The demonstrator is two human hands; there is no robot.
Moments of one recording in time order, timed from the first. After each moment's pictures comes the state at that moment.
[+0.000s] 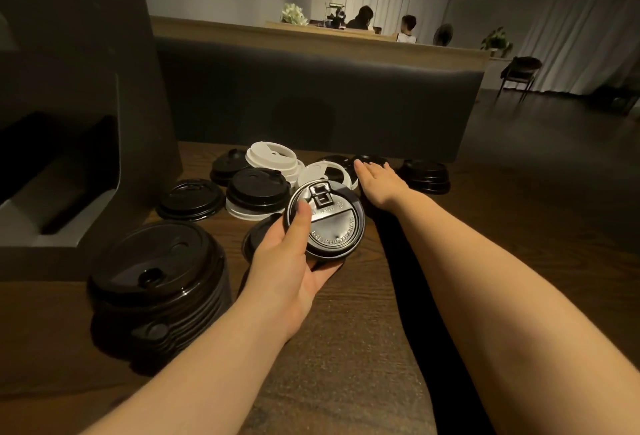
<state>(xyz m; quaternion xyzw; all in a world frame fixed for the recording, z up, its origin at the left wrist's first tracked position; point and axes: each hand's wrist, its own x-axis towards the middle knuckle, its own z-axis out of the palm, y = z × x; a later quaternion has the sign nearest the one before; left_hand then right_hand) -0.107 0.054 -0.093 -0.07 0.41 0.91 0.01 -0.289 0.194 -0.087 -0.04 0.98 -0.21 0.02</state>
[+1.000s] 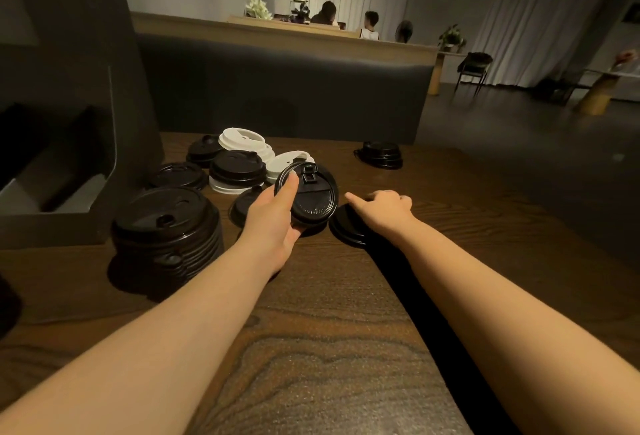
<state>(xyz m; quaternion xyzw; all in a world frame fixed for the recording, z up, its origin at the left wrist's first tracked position) -0.107 0.058 -0.094 -0.08 0.49 0.87 0.02 -0.139 0.221 -0.081 0.09 0.97 -0.22 0.01</state>
